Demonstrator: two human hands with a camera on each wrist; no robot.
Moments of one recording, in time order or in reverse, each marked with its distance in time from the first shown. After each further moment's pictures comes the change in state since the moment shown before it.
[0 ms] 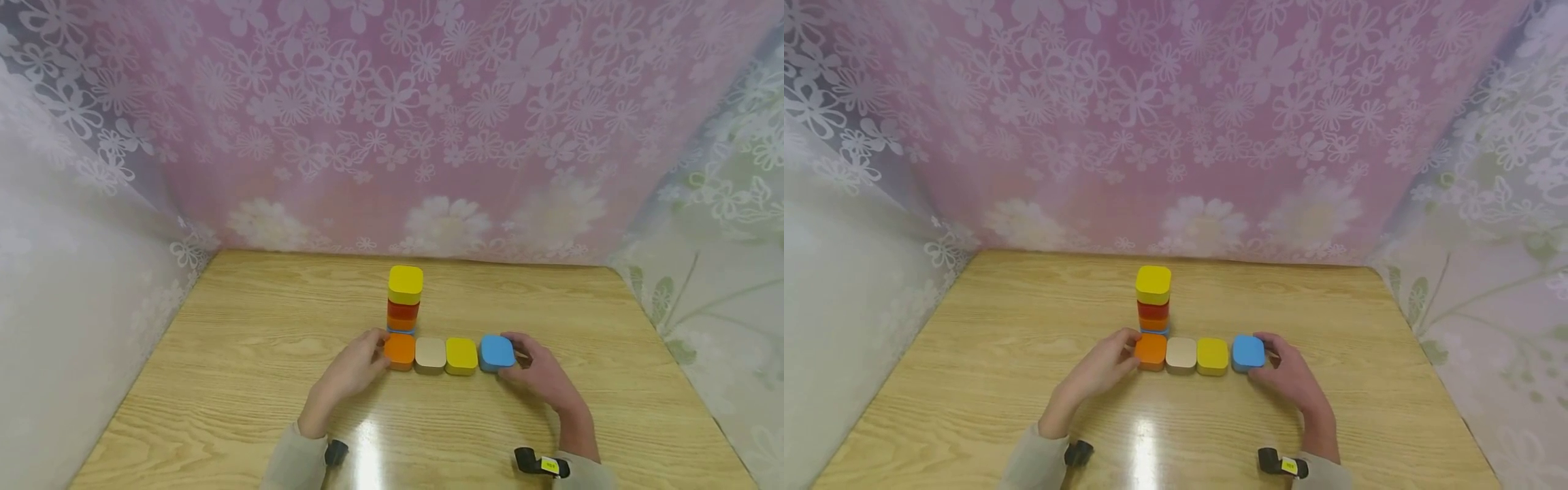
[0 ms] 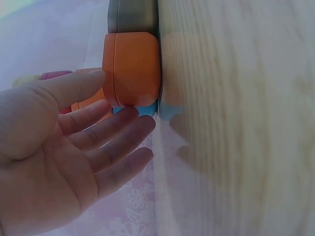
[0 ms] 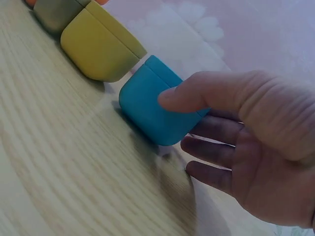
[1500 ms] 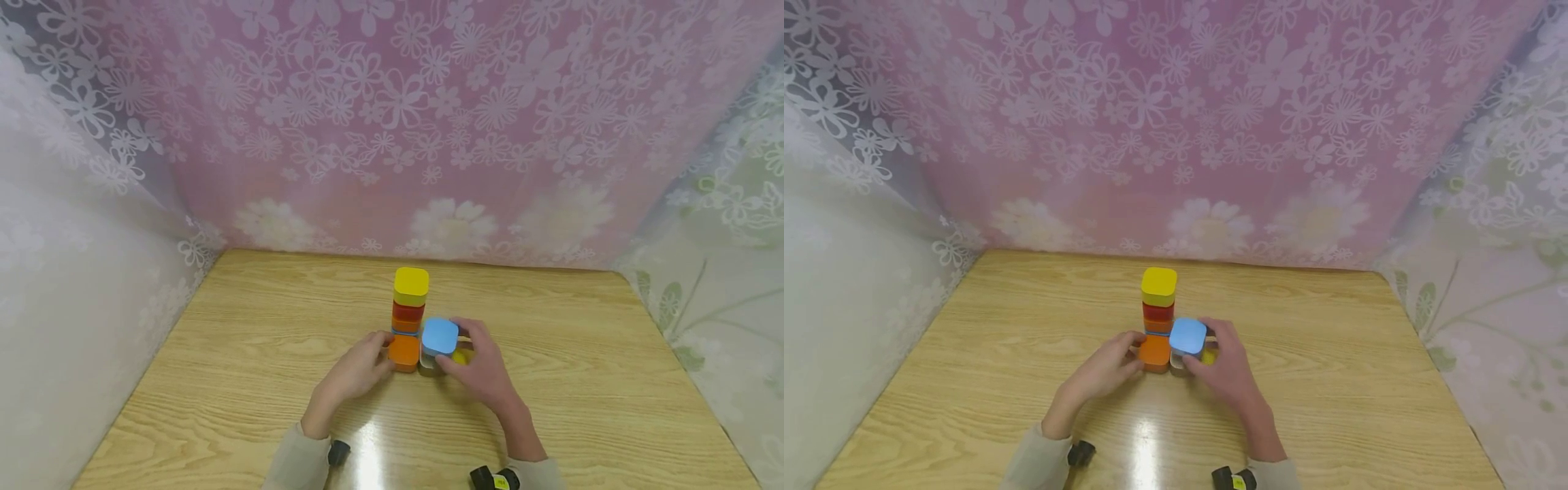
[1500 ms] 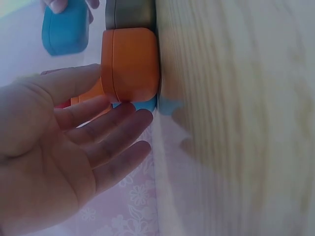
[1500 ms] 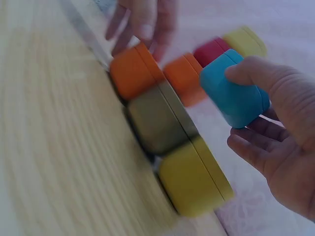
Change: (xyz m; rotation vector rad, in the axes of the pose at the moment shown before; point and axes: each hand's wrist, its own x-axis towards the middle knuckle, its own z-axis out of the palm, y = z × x) left_hand -0.002 -0.001 -0.004 -0.017 -0.027 0.034; right_hand 0.023 -0.085 0.085 0.021 0.174 -0.269
